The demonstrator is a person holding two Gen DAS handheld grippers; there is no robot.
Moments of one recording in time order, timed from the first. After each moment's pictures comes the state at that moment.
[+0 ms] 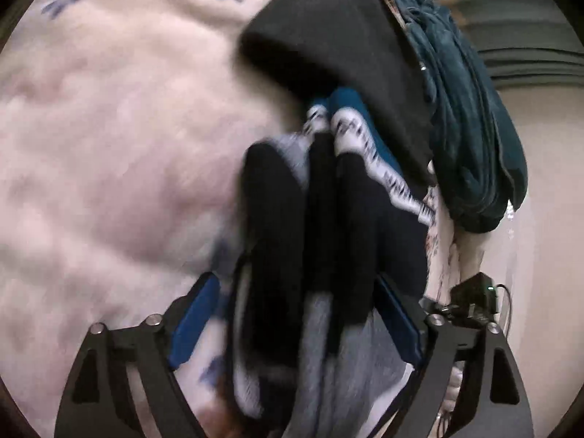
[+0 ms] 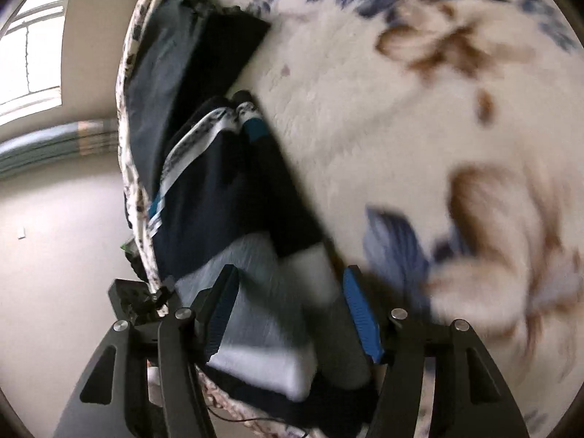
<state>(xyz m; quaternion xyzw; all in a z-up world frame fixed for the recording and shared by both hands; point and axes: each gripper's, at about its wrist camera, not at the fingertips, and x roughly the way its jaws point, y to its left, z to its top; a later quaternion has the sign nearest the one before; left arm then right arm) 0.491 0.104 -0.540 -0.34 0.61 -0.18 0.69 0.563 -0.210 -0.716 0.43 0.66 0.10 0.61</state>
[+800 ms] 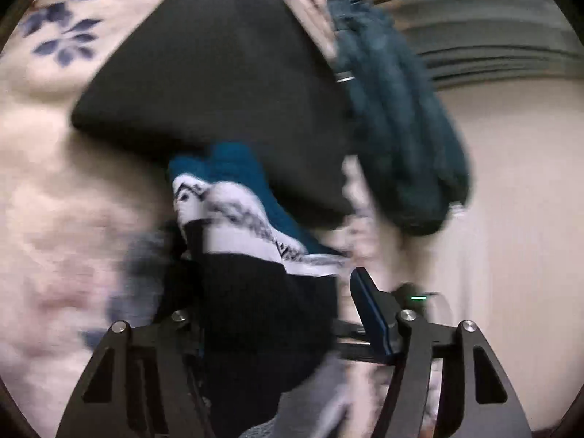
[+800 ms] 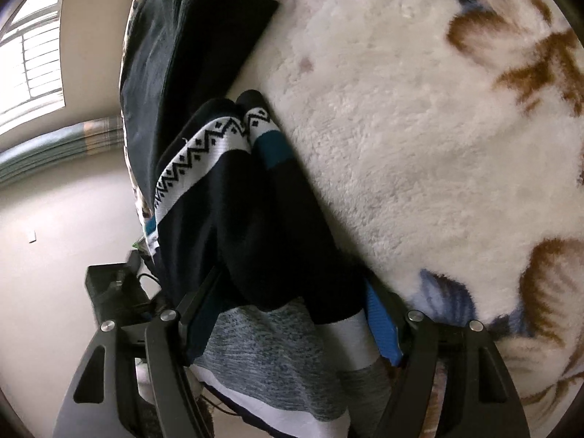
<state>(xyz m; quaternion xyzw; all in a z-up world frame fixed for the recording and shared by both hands) 0.530 0.075 -0.501 -0.40 0.53 -0.30 0.68 0.566 -0.214 -0.735 0.46 0.65 0.12 0.59</state>
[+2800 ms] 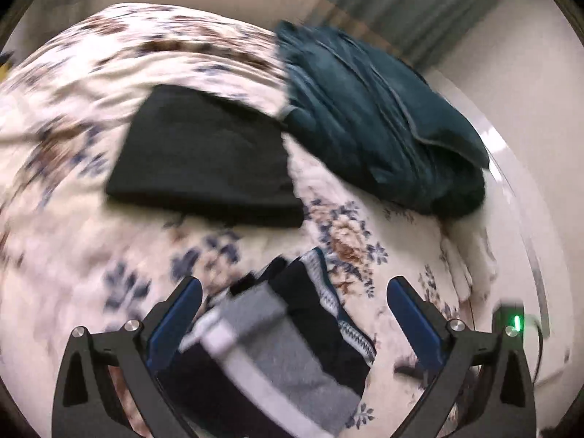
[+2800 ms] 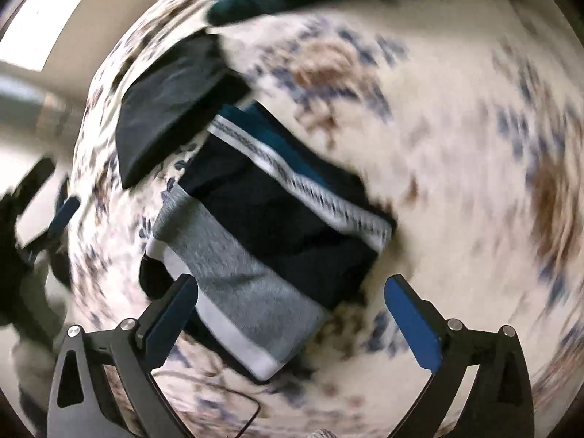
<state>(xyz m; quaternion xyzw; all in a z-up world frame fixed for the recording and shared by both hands) 0.394 -0.023 -0.335 -0.20 0.48 -0.16 0.84 0.435 -0.292 -0.561 0.21 0.63 0.00 0.75</state>
